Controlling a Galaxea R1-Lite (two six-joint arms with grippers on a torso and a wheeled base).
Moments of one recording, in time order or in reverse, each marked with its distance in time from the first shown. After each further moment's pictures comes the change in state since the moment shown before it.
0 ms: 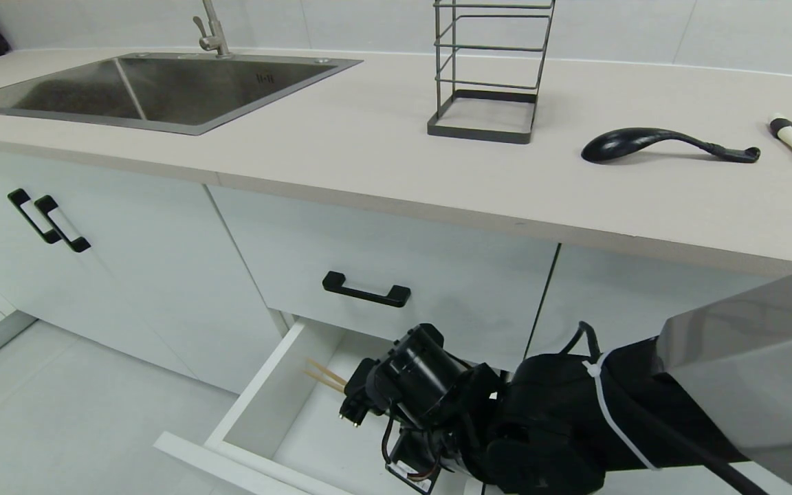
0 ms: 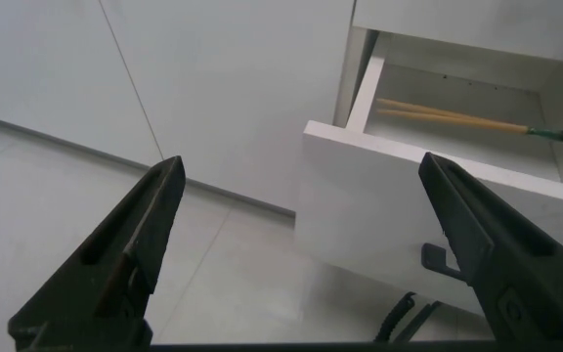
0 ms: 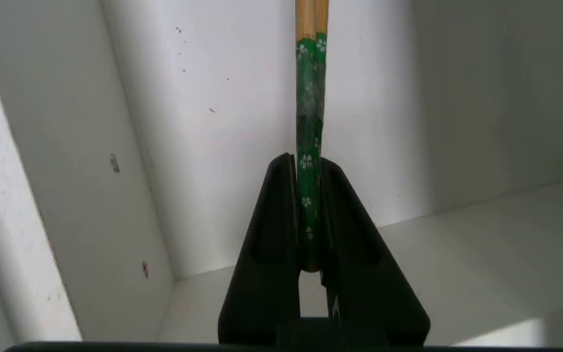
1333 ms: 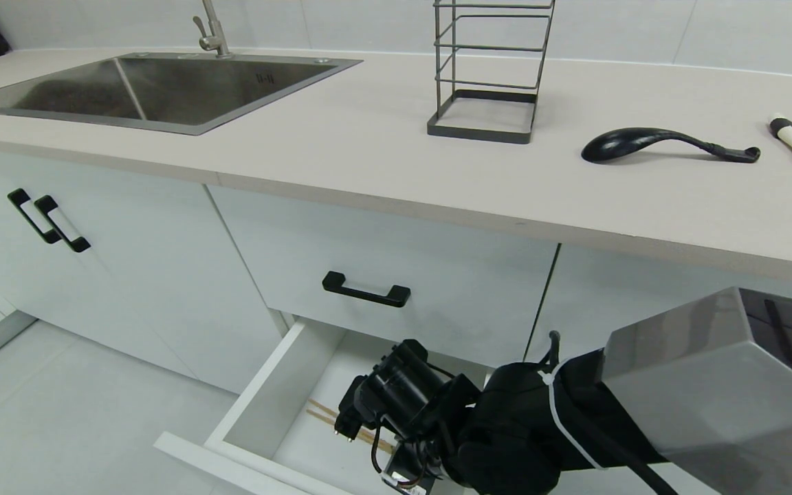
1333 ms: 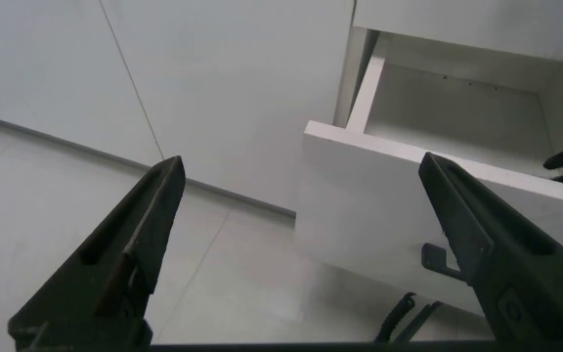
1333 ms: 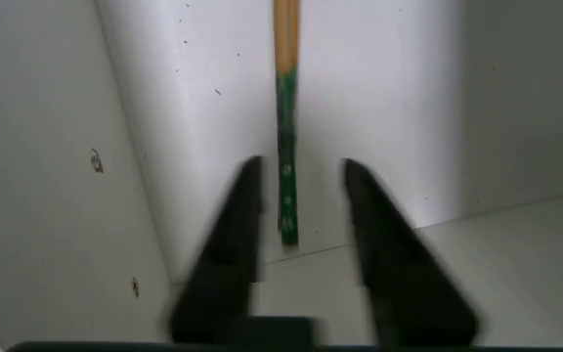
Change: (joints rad) left arm 0.000 0.000 0.000 0.000 0.000 0.000; right arm 0.003 0.083 -0.062 0.048 0.002 -0.018
